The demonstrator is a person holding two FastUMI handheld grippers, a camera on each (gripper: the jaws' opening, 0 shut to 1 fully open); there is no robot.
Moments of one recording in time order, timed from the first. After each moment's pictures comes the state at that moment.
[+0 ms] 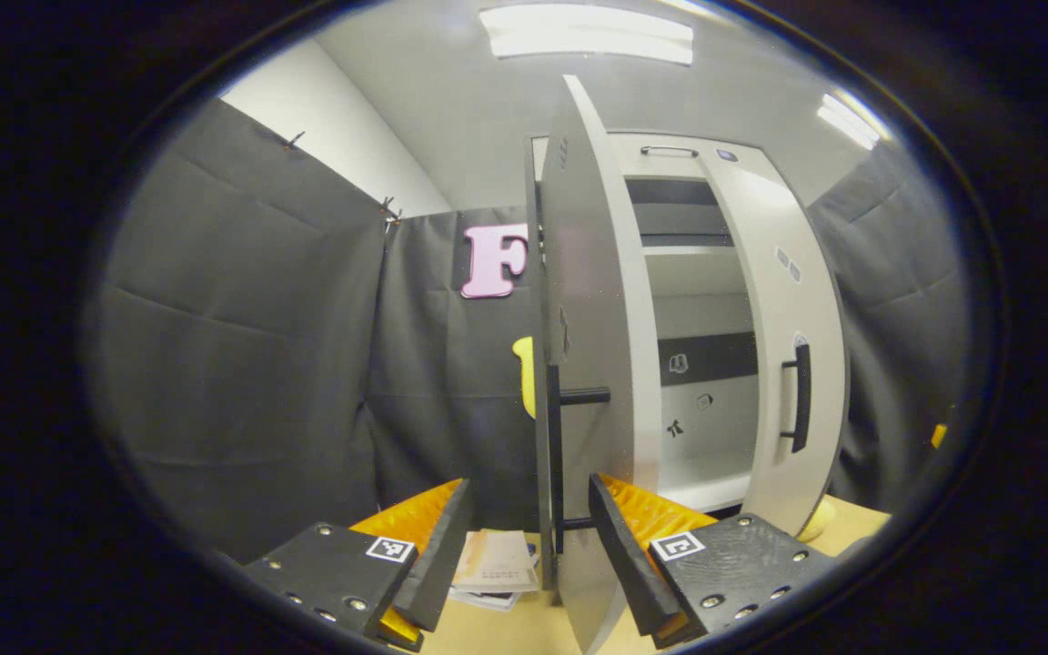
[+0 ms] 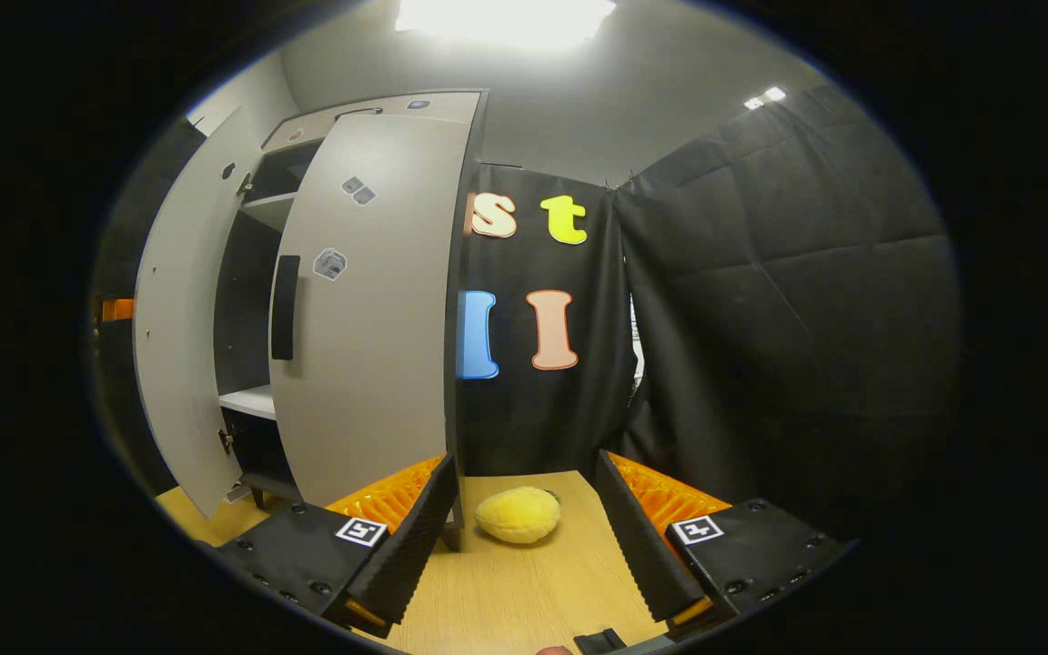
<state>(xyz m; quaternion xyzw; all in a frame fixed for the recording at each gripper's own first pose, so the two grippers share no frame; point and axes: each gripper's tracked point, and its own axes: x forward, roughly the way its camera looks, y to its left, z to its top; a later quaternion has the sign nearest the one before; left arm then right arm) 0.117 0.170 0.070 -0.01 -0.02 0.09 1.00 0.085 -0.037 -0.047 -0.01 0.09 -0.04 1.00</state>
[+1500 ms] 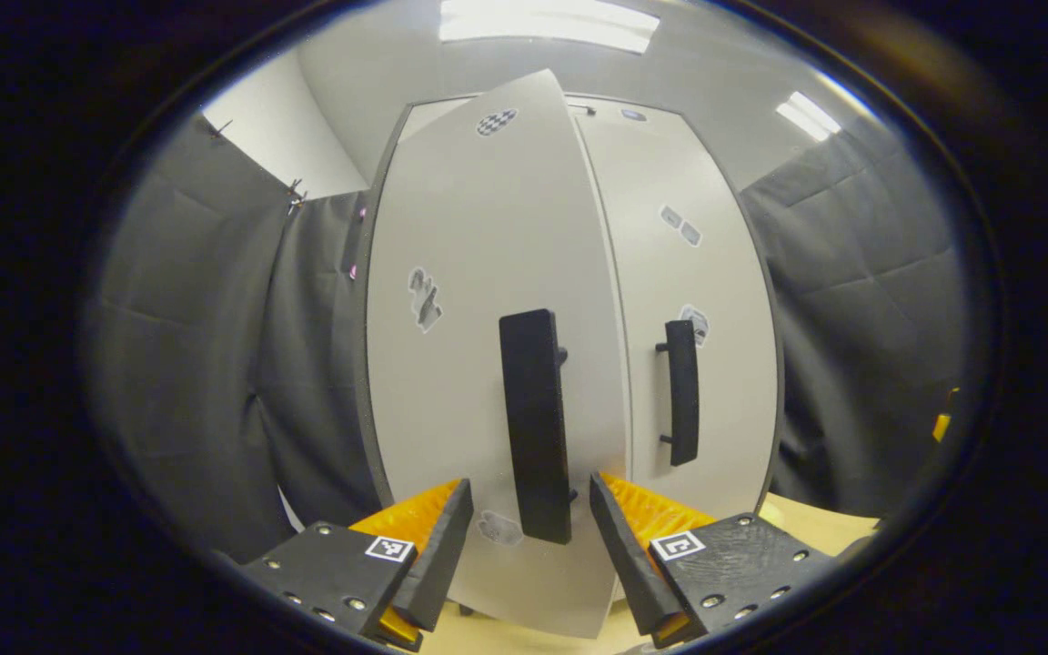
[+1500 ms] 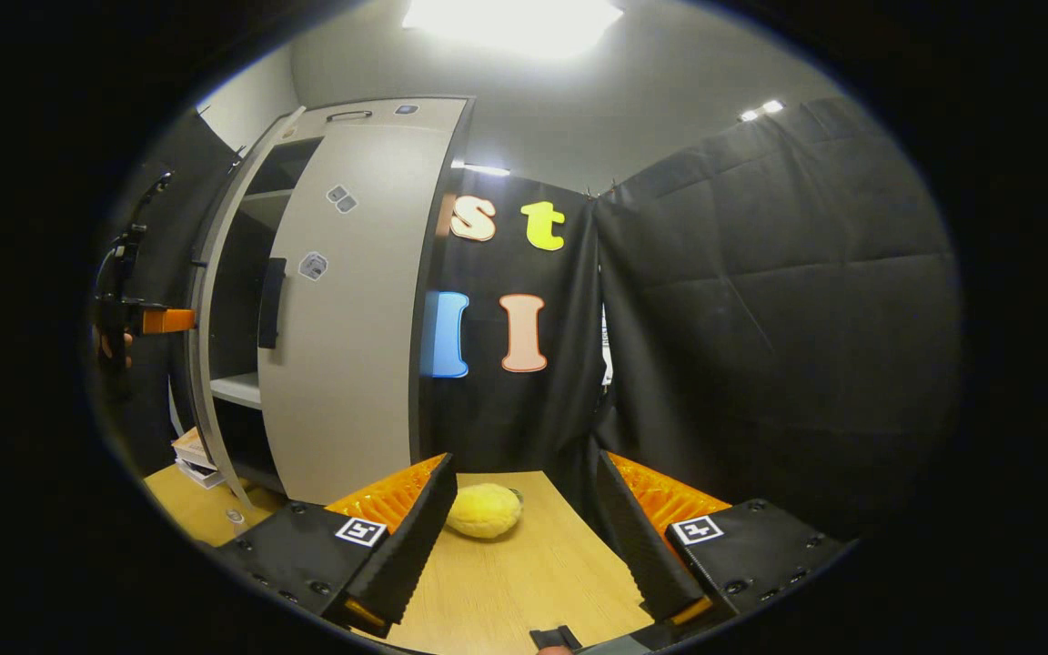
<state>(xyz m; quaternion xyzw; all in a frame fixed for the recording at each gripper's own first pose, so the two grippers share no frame) 0.190 0.013 0.044 0.01 -0.01 -0.02 1.00 0.057 -0.066 -0.031 -0.03 0.08 -0.06 0.99</state>
